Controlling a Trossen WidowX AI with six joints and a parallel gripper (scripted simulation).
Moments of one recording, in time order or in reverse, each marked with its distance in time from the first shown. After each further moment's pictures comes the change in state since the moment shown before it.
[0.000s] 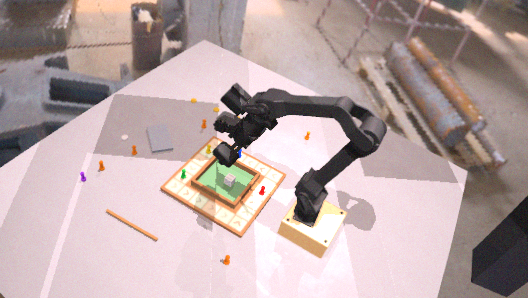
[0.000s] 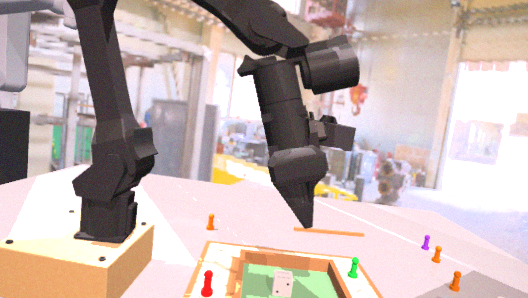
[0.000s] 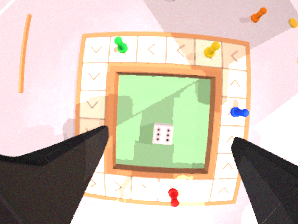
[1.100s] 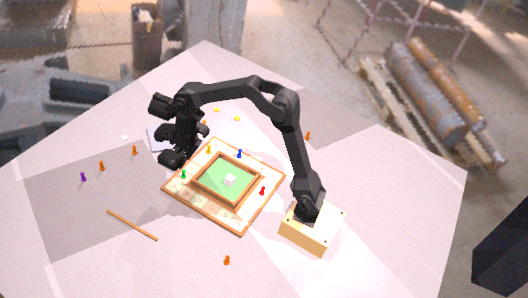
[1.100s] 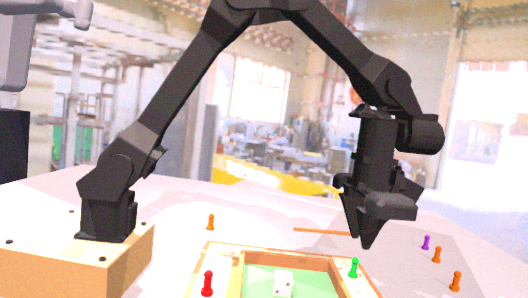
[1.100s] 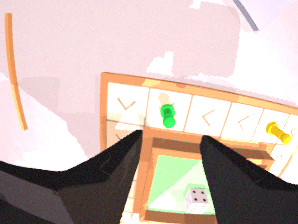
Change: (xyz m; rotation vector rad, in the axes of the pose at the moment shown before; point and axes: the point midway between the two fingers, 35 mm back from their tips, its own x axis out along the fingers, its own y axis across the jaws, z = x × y) arm 0.090 0.073 0.096 -0.105 0.317 0.027
